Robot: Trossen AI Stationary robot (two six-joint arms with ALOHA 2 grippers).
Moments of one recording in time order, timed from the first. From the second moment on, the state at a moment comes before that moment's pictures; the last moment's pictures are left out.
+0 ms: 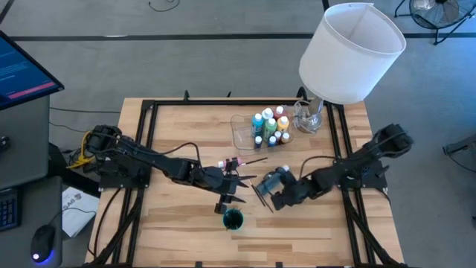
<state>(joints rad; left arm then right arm) -0.28 1.62 0.99 0.13 -0.12 0.08 0.46 1.50 0.67 -0.23 0.23 1.46</state>
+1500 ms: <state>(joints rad) -0.09 1.86 1.09 0.20 -0.11 0.03 0.63 1.41 0.79 -0.59 0.79 1.37</state>
